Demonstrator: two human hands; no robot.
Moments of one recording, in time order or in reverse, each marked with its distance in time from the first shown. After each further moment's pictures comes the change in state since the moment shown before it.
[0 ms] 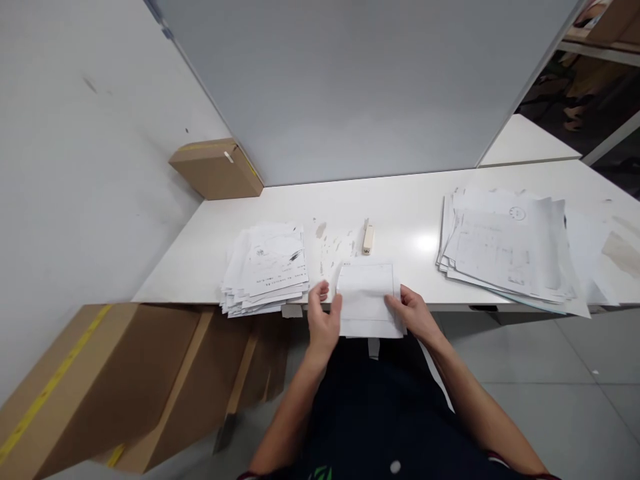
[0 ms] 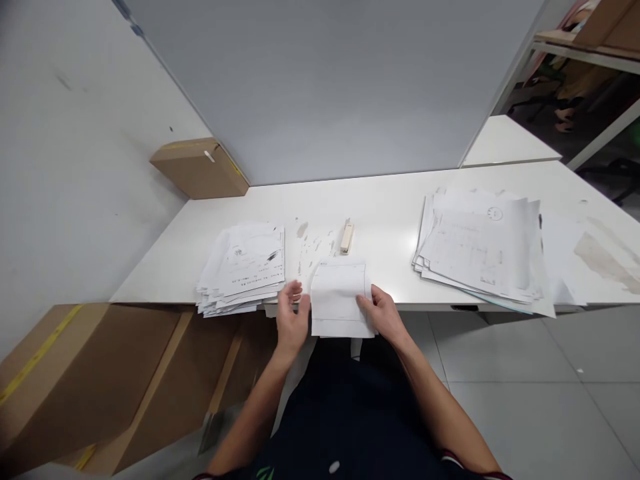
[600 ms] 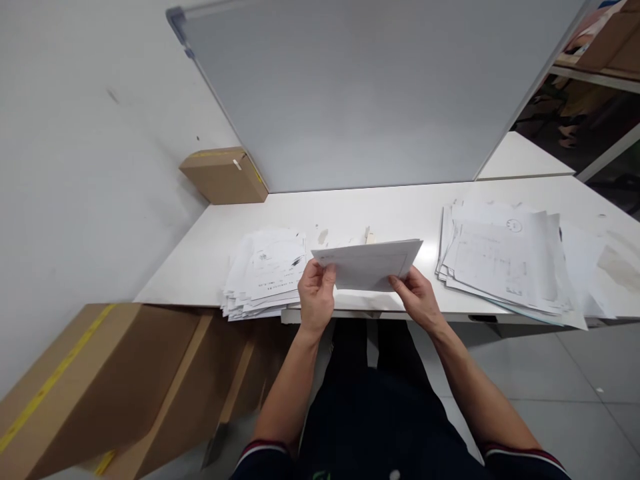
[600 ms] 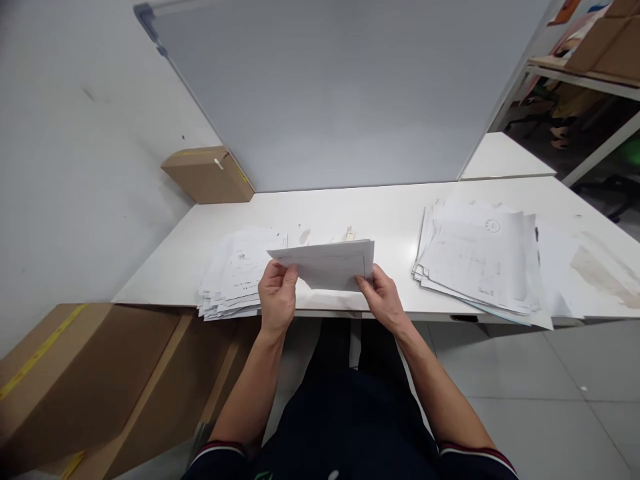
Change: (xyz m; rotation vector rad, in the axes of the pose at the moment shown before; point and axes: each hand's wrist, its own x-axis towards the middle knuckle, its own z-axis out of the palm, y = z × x) left_hand 0.054 0.069 -0.004 -0.487 -0.005 0.061; right_hand 0.021 -0.052 -0.004 -0.210 0.118 -0.381
